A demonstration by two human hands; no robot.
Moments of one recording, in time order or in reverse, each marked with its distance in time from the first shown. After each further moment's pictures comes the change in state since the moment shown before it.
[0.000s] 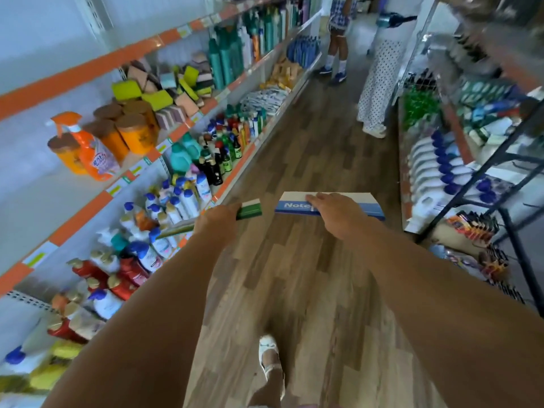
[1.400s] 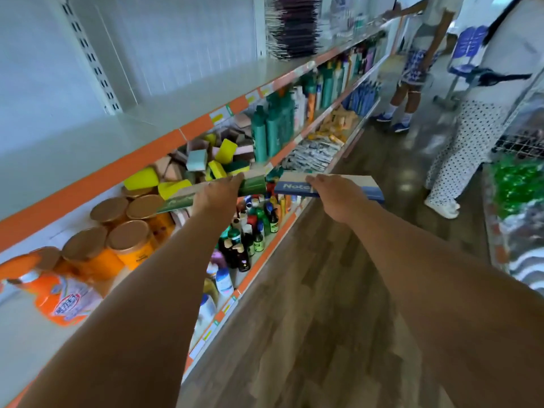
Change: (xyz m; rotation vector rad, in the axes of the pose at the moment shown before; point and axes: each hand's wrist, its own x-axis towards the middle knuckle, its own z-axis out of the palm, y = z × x) left_hand 0.543 -0.124 -0.167 0.036 0.262 -0.176; right_hand 0.614 0.057 -0.165 -0.054 0.180 -0.206
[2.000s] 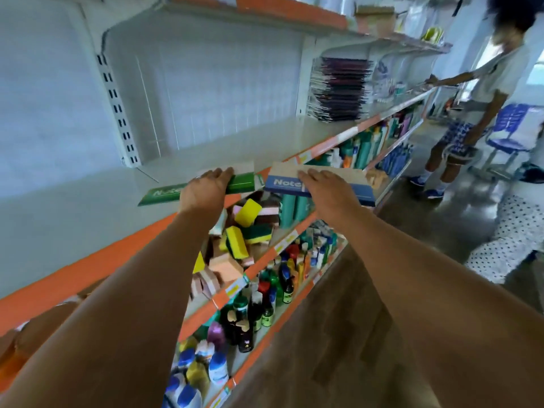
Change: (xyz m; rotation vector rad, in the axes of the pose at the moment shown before) left_hand 0.227 -0.103 -0.018 0.035 0.175 -0.135; right_hand 0.270 -0.010 -0.058 -0.104 0.240 -0.144
